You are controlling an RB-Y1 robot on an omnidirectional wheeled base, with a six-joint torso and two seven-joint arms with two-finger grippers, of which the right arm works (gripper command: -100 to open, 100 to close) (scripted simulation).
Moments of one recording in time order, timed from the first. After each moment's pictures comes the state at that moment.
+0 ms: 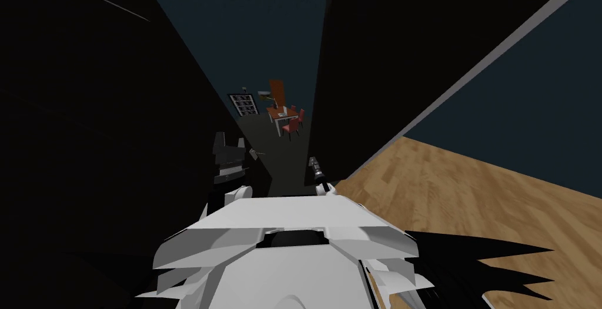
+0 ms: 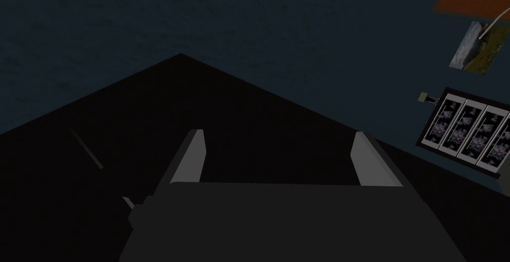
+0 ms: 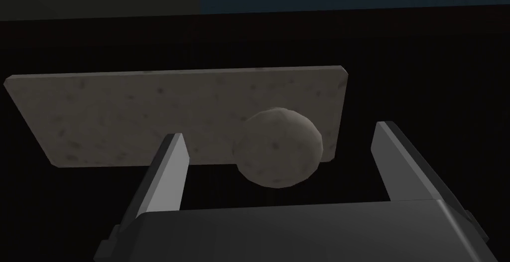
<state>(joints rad) -0.19 -0.03 0.10 -0.58 0.01 -0.83 -0.02</state>
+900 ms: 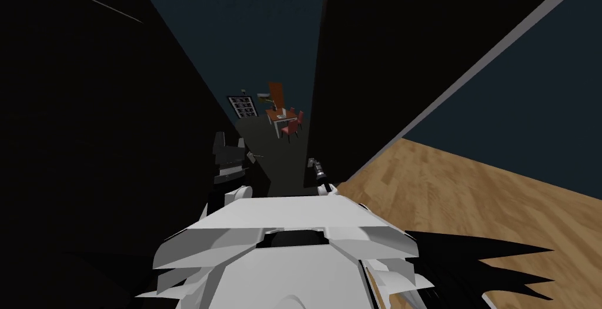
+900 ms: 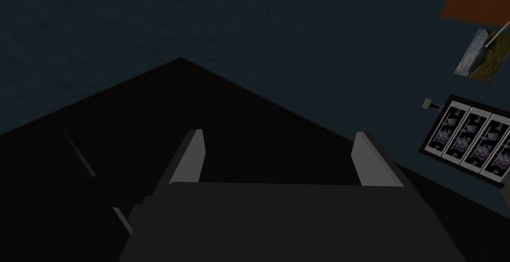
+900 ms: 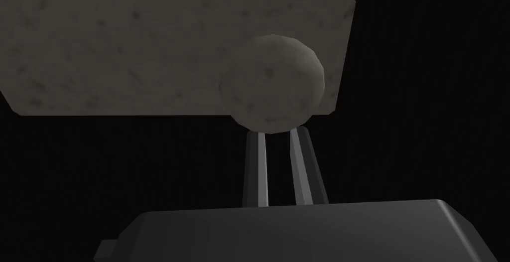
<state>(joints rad) -0.19 -0.05 0.08 -0.55 0.00 -0.83 -0.01</state>
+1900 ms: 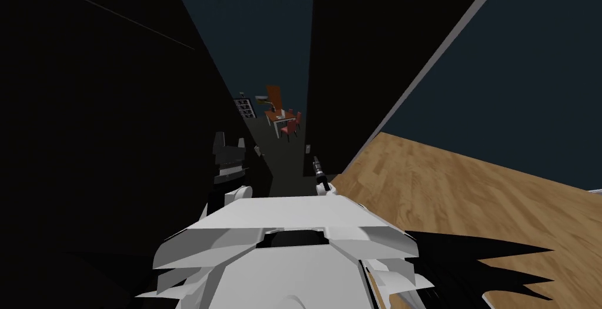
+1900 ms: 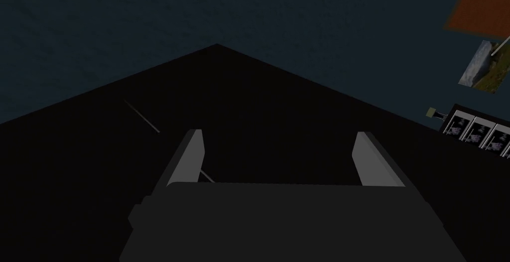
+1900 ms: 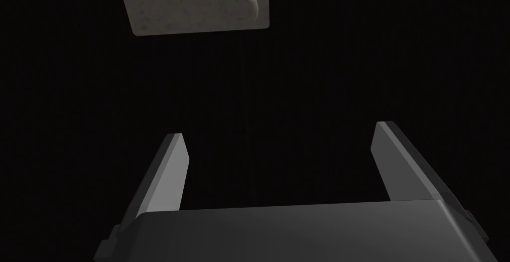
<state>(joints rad) -0.19 -0.03 0.07 -0.59 -0.02 -0.80 -0.02</state>
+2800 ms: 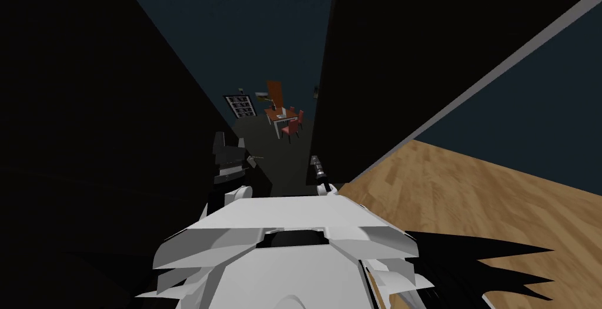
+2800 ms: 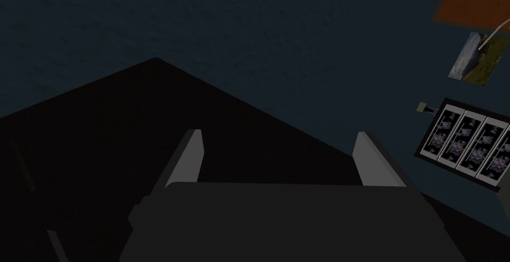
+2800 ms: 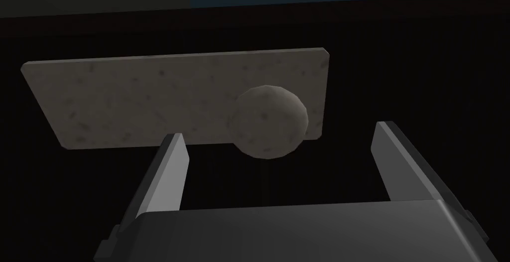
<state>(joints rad) -0.19 -0.04 0.06 -0.58 -0.02 -0.83 0.00</state>
